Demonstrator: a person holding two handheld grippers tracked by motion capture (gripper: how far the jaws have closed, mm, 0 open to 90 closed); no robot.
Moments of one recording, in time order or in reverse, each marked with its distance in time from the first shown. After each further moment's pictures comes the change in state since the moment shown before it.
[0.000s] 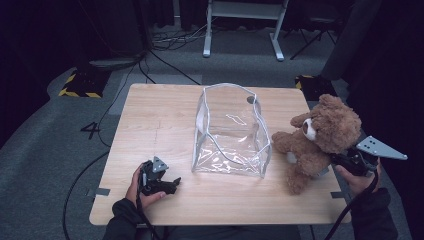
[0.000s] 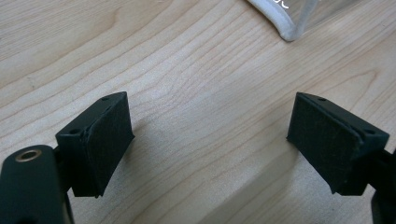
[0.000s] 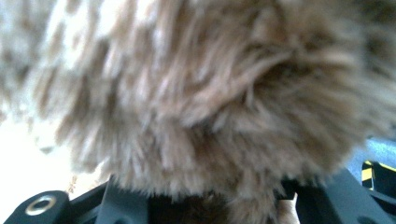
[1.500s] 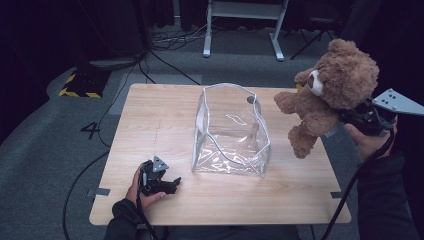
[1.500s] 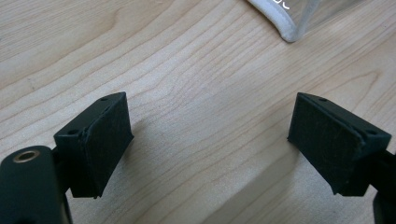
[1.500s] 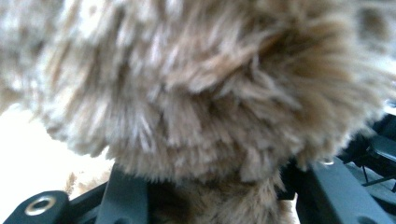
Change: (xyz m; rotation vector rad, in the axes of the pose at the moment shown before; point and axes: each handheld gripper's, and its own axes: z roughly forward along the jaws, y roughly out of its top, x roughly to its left) left arm 0.000 0.001 0.000 0.000 0.001 0.000; right arm -0.007 0.126 0.010 -0.134 -0.046 -0.105
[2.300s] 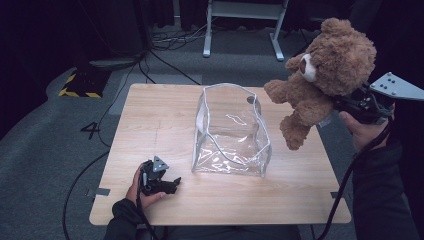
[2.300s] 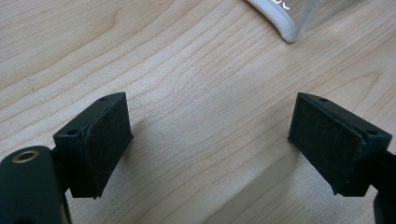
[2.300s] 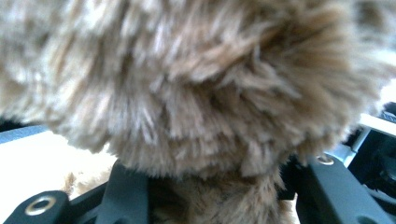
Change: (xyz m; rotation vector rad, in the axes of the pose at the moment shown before) left arm 0.000 0.000 0.000 -0.001 0.000 0.000; right arm 0.021 0.046 0.011 -0.054 0.035 -0.016
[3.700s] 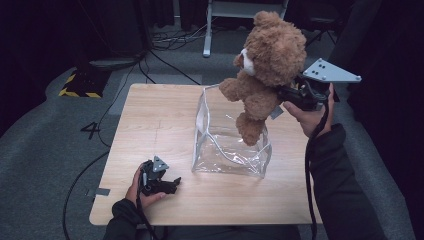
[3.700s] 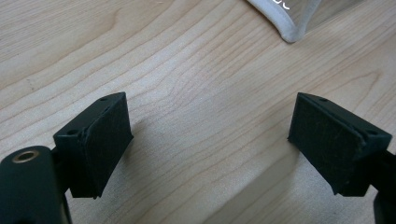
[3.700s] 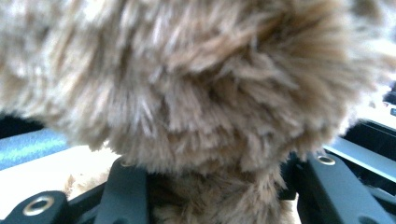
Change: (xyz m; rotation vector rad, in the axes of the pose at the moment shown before) left arm 0.000 0.000 0.000 0.001 0.002 0.002; right arm 0.079 0.029 0.087 0.010 0.139 -0.010
